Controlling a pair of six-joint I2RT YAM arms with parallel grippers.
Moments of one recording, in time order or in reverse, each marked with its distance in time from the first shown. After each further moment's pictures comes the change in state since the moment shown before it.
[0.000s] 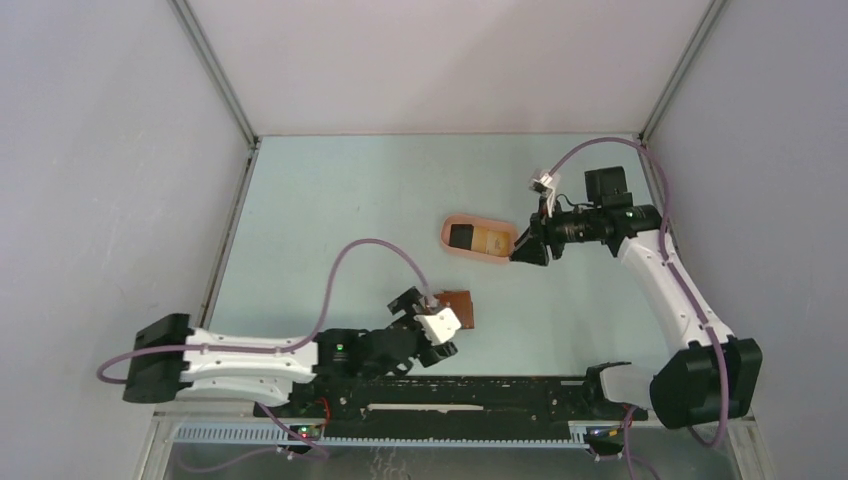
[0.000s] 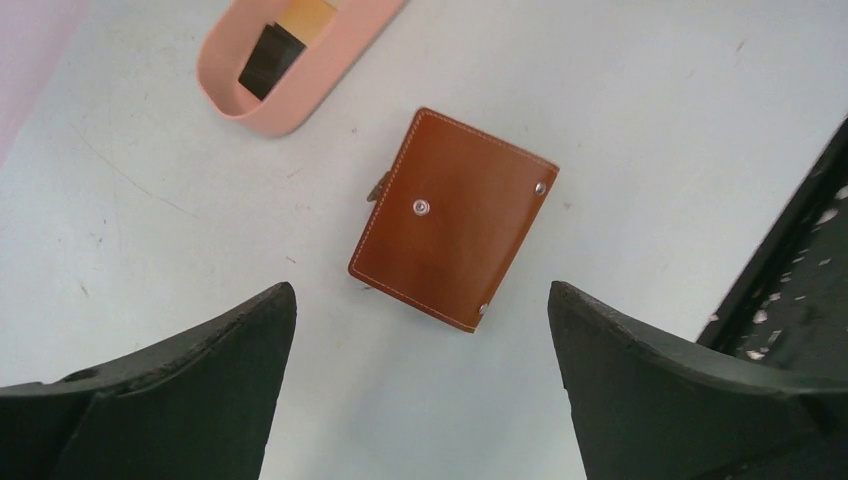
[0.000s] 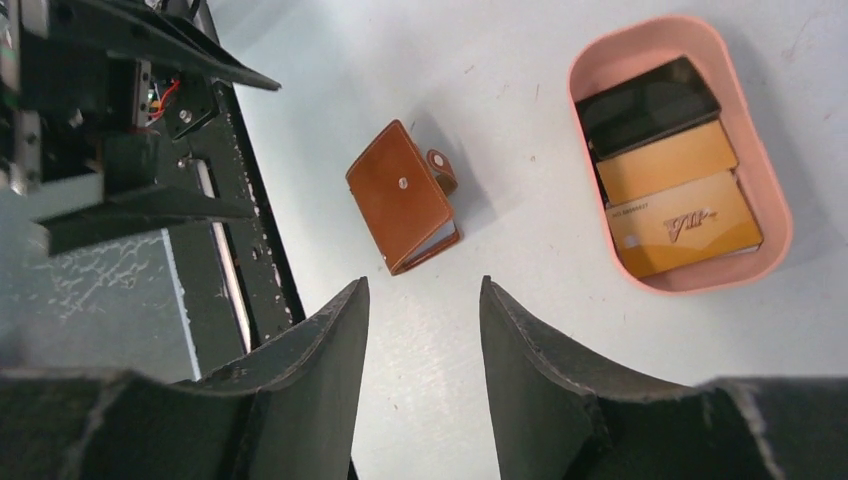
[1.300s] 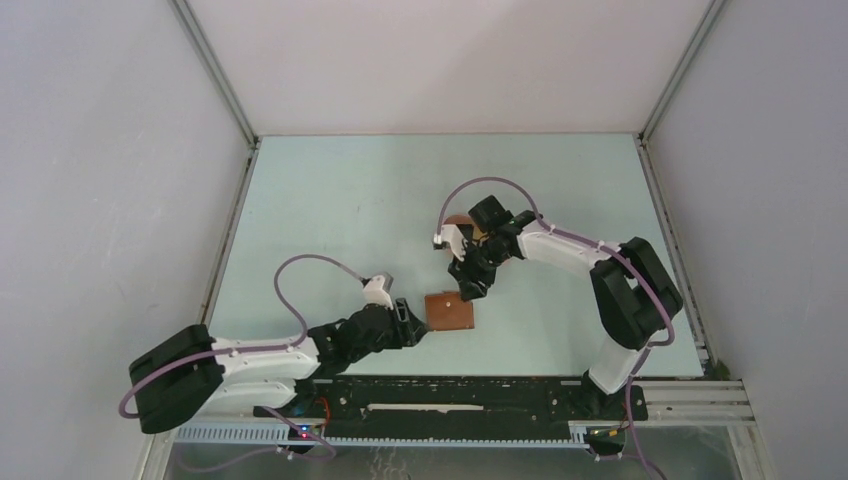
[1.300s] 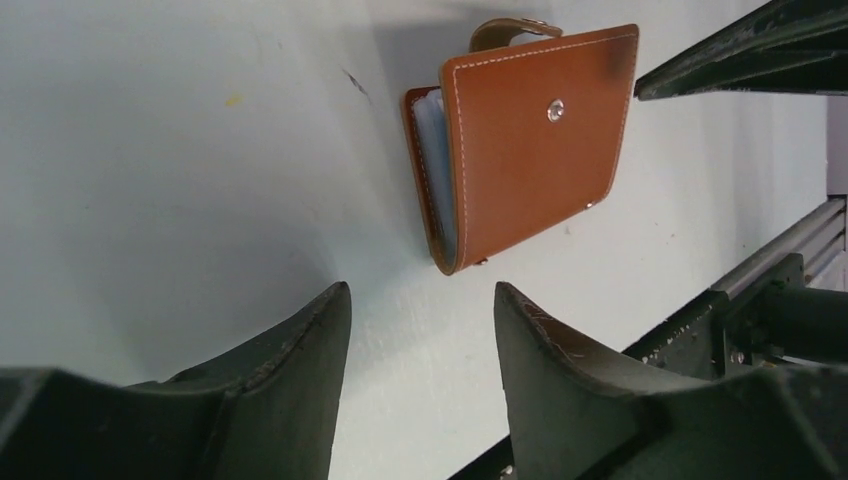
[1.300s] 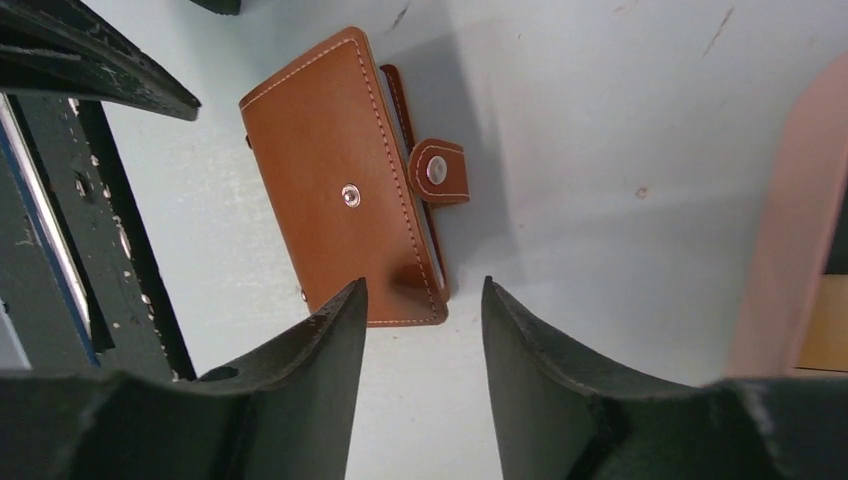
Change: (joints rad) left arm 0.385 -0.055 -0.337 0.207 0.335 -1.085; right arm 0.477 0.444 0.015 0.200 0.395 -0.090
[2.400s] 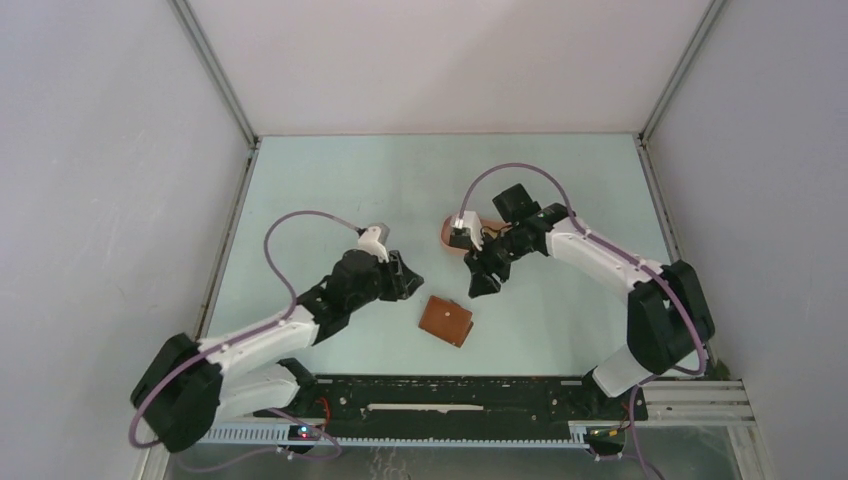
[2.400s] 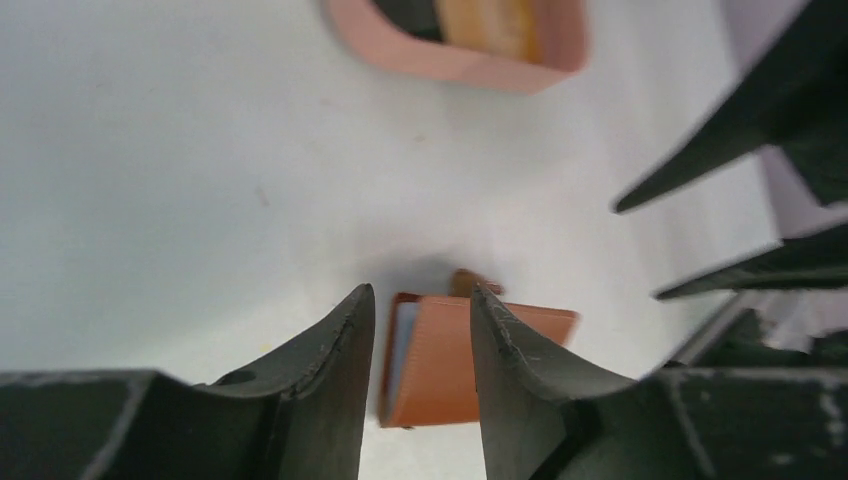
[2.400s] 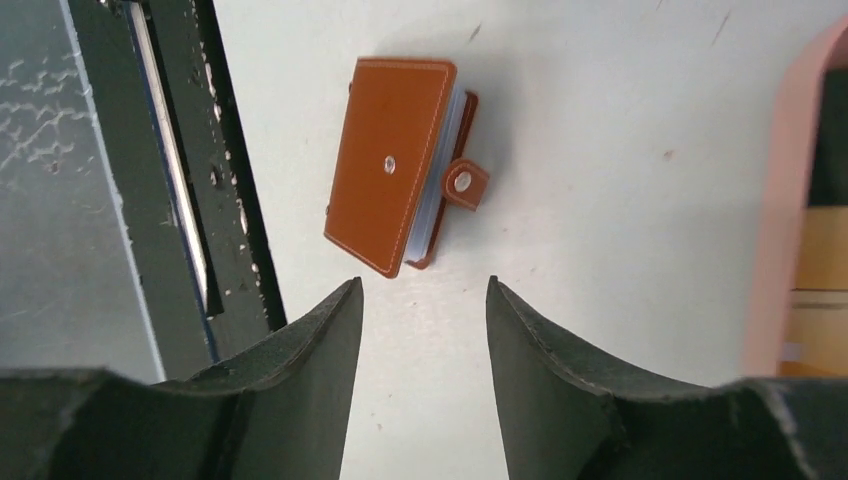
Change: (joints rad) left arm 0.349 0.133 0.275 -0.089 0.268 0.317; right arm -0.068 -0.121 -0.002 -0.149 -0.143 0.033
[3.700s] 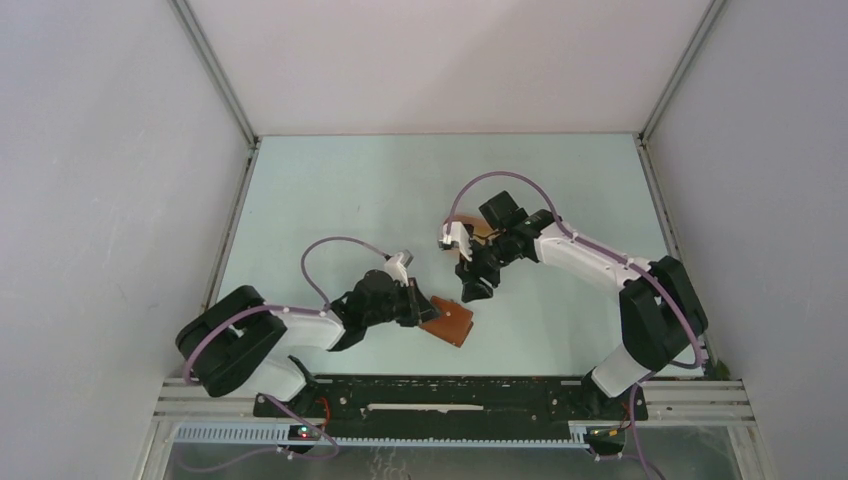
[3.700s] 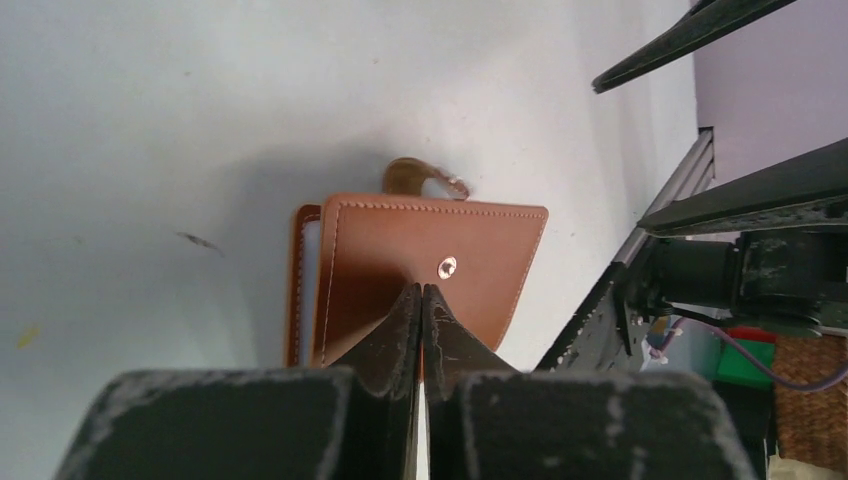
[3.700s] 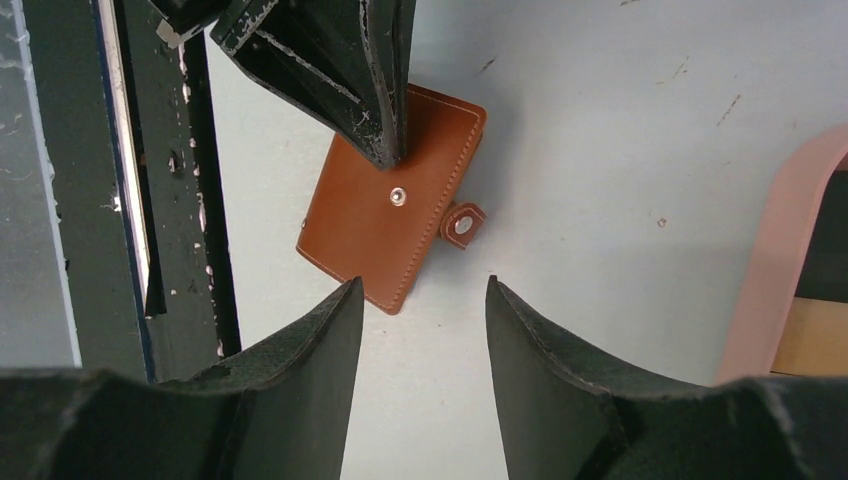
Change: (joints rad) left arm -0.098 0.240 -0.145 0.442 0.229 -0.196; right arm 0.073 -0.017 -0.020 0.085 0.033 -0.121
